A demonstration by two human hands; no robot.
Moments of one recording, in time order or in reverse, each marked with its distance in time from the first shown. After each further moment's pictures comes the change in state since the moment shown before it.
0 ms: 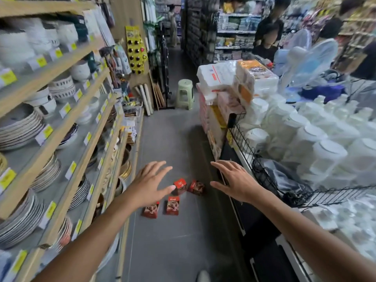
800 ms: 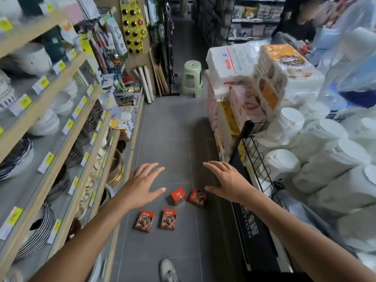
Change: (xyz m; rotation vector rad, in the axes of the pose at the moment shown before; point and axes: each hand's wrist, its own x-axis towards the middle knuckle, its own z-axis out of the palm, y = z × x) left_hand 0.296 -0.112 0.029 -0.068 -0.043 -0.080; right_hand 0.297 0.153 0.043 0.061 -0.156 -0.076
